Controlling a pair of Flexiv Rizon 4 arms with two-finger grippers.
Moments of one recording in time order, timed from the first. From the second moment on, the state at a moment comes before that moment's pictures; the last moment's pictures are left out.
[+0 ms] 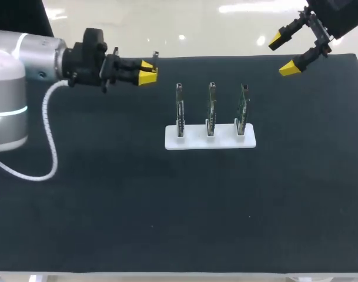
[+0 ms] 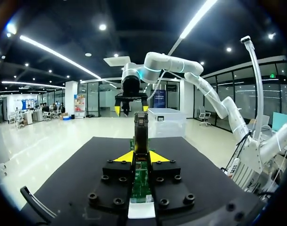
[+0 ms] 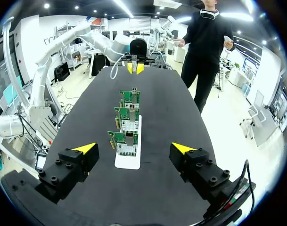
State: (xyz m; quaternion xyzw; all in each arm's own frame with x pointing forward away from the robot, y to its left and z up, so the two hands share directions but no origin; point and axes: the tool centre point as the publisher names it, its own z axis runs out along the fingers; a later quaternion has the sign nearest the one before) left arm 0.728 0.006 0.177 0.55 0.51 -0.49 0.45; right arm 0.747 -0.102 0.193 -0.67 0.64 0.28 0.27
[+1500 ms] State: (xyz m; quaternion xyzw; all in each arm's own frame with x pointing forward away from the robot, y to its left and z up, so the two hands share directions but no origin) left arm 0.721 -0.060 0.188 0.50 0.50 -0.51 0.49; right arm 0.747 -0.102 0.193 -0.67 0.64 0.28 0.27
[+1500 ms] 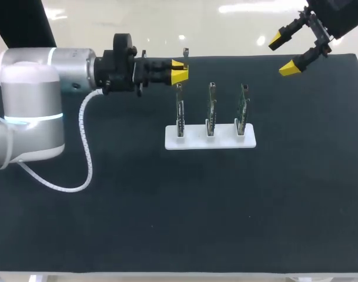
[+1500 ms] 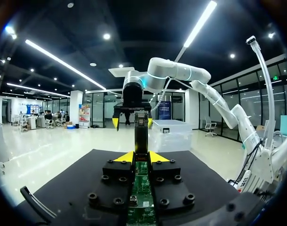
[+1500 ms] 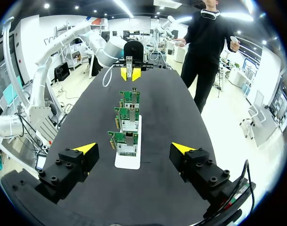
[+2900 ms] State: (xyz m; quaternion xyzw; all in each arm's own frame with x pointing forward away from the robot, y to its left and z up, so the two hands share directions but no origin) left arm 0.720 -0.061 0.190 0.50 0.50 -0.50 0.49; right arm 0.752 0.011 0.246 -0.65 0.65 0.28 0.27
